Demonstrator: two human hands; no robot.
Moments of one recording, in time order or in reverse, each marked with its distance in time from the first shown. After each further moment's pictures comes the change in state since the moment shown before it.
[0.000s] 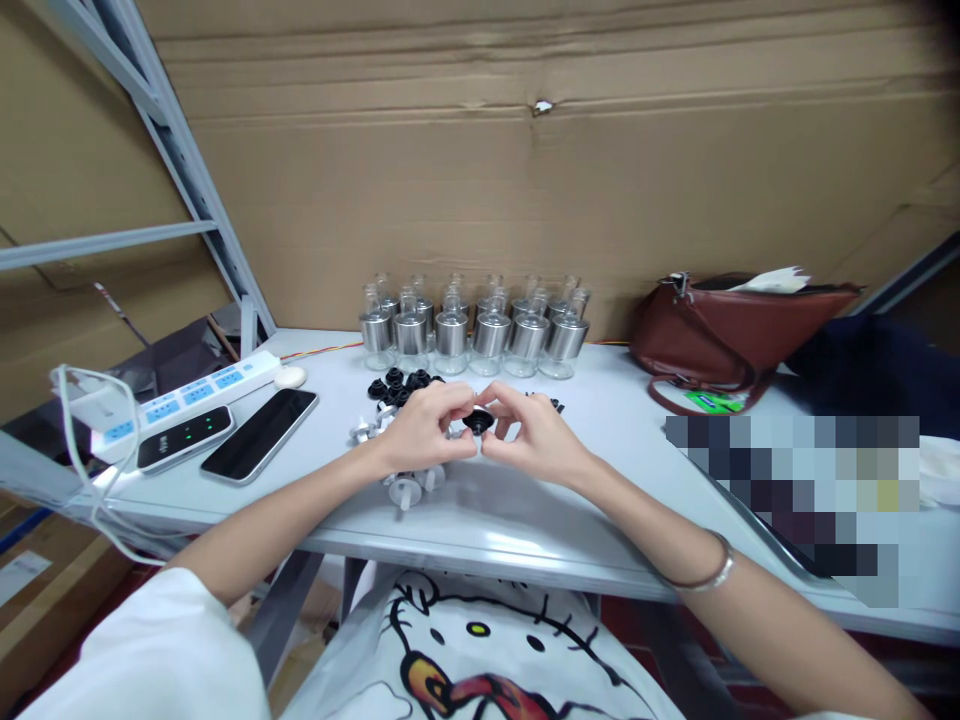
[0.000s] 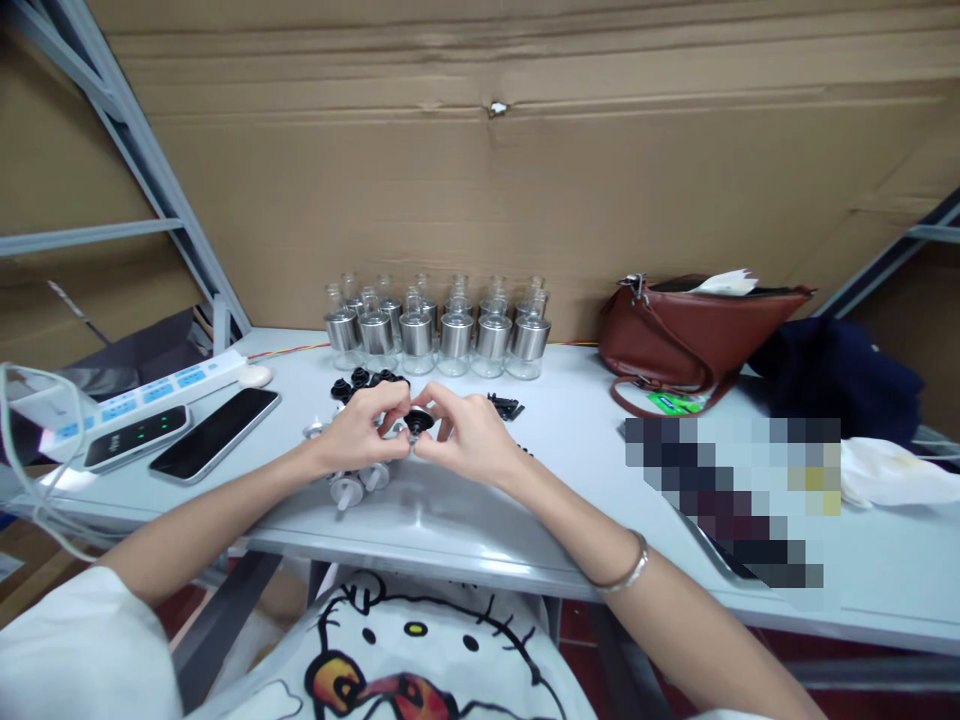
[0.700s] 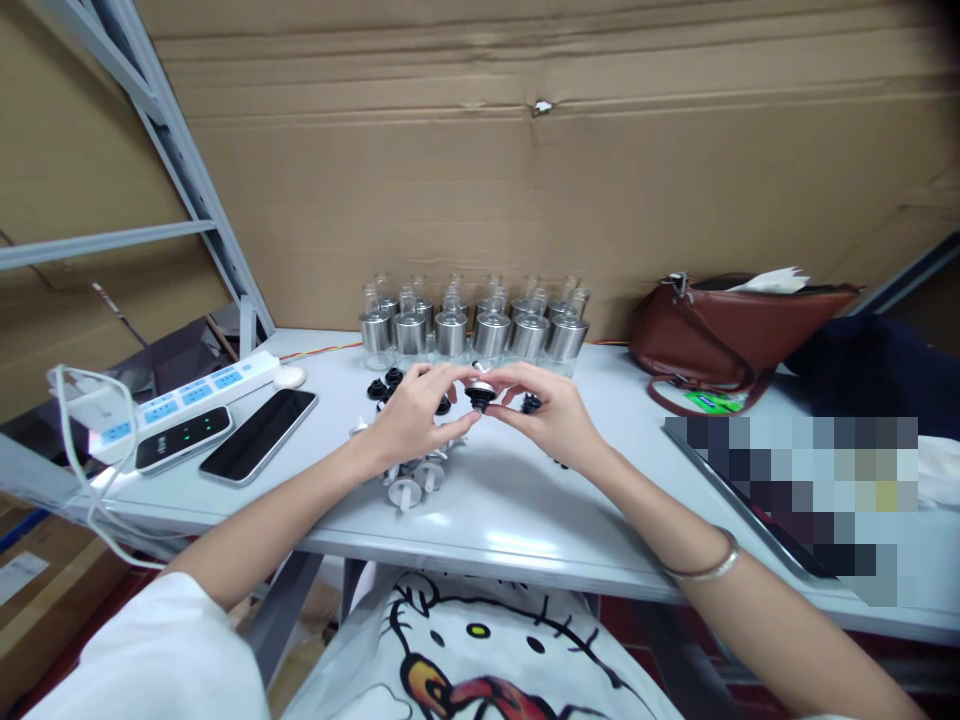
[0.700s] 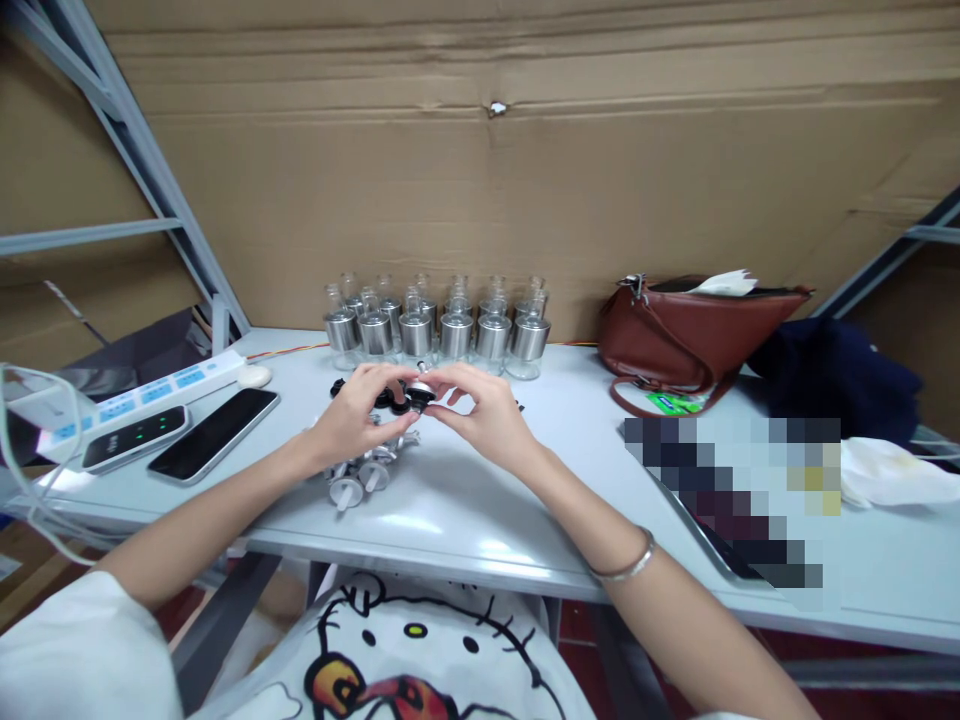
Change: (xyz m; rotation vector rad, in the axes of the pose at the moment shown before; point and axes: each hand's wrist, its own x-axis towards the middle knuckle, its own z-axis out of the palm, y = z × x) left_hand -0.001 -0.013 -0.005 0.212 0.112 0.149; right_hand 0.008 0.021 -0.011 0.080 0.228 -0.243
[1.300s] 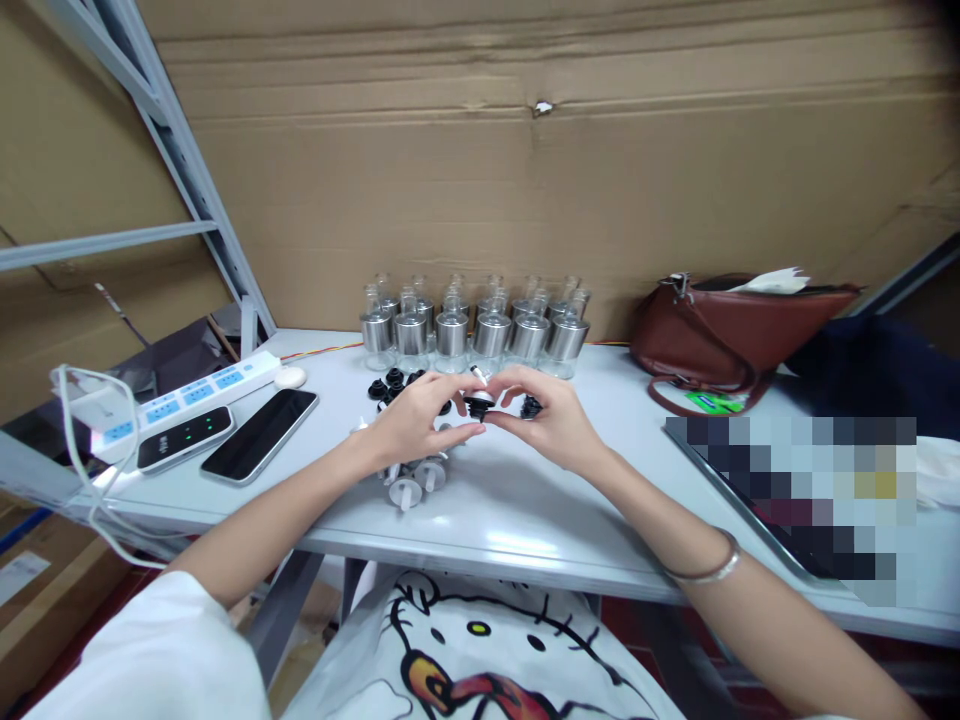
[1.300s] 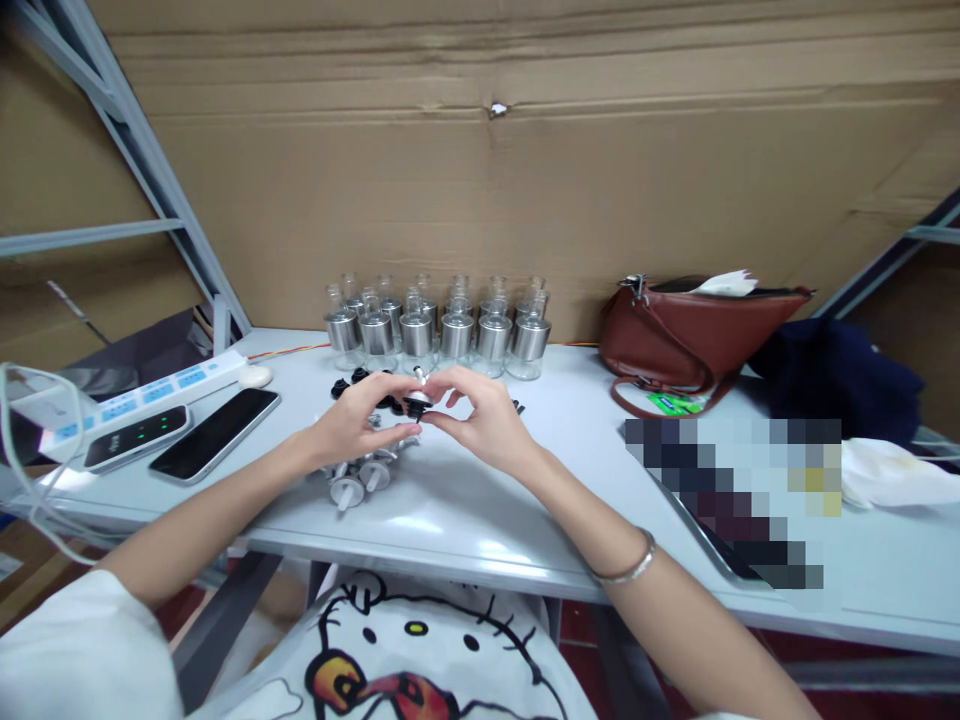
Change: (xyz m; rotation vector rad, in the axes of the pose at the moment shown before) left_hand -0.002 -0.003 -0.002 -0.144 -0.080 0.037; right_hand -0.001 -0.007 0.000 -0.038 -0.018 -0.007
